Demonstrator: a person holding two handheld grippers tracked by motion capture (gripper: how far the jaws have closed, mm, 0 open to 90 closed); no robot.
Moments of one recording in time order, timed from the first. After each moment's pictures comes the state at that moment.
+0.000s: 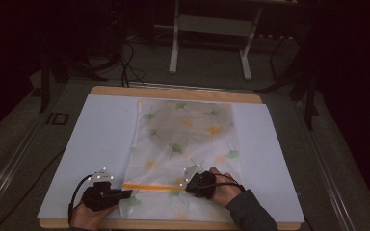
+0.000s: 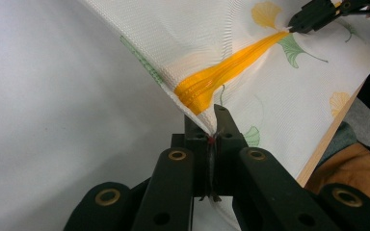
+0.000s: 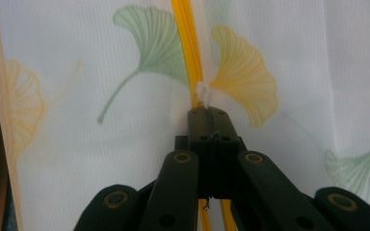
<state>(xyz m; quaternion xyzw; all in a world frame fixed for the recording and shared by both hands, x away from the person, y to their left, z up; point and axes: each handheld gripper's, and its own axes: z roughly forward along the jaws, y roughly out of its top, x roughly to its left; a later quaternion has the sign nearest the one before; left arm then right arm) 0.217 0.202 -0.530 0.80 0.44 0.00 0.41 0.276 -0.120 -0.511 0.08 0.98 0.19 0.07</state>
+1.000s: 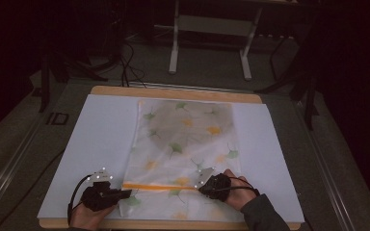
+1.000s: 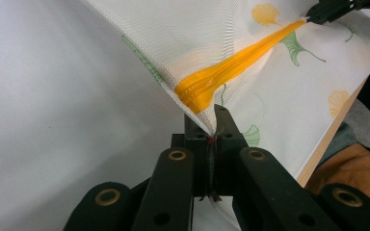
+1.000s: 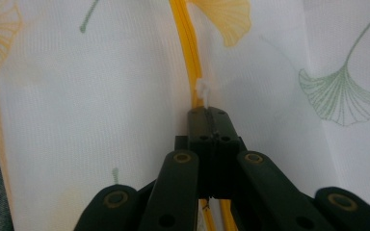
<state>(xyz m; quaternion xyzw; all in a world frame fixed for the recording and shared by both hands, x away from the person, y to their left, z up) 0.217 0.204 -0.530 0.80 0.44 0.00 0.41 0.271 -0.160 -0.511 0.10 0.97 0.18 0.10</state>
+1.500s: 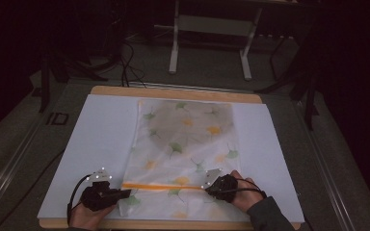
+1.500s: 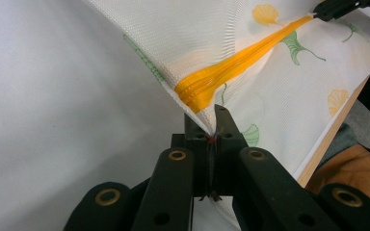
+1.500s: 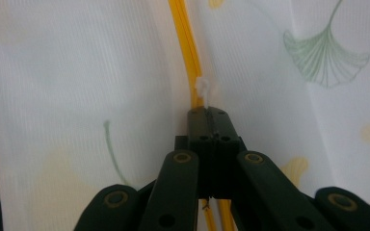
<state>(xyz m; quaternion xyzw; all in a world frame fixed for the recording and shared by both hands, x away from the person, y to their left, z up) 0.217 0.205 -0.529 0.80 0.44 0.00 0.41 0.268 -0.178 -0.511 0.11 0.97 0.18 0.11</state>
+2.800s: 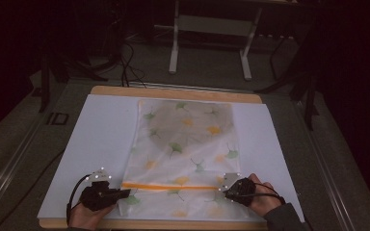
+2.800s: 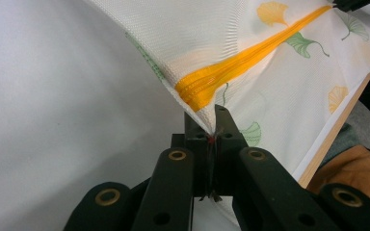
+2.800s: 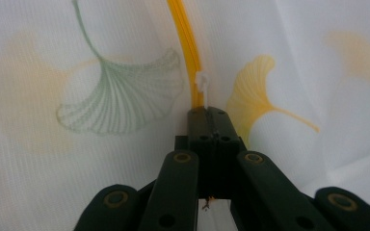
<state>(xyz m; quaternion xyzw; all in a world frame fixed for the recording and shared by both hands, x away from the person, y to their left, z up) 0.217 0.207 -0.529 0.80 0.45 0.00 0.41 0.259 -0.225 -0.509 0.13 0.97 0.15 0.15</state>
